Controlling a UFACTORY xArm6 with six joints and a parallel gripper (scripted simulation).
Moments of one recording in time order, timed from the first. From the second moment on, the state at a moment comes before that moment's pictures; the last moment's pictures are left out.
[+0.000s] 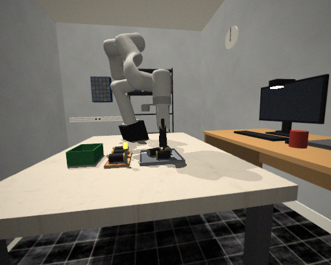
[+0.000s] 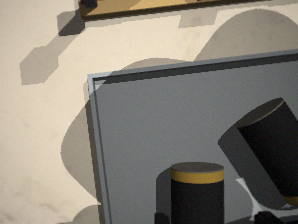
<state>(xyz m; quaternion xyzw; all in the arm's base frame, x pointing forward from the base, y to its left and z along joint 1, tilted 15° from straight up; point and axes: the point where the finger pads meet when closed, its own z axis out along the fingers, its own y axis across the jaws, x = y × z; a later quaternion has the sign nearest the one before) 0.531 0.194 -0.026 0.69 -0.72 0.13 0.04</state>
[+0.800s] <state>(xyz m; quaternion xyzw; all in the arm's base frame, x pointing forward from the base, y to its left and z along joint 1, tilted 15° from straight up) 0.536 0.185 -0.064 0.69 -0.72 0.13 0.04</state>
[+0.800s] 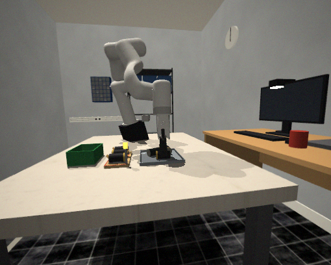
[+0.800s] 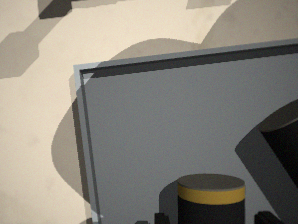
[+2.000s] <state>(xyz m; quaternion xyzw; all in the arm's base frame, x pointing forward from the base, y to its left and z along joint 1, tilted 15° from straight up) 0.537 0.184 -0.070 0.69 -0.72 0.13 0.04</state>
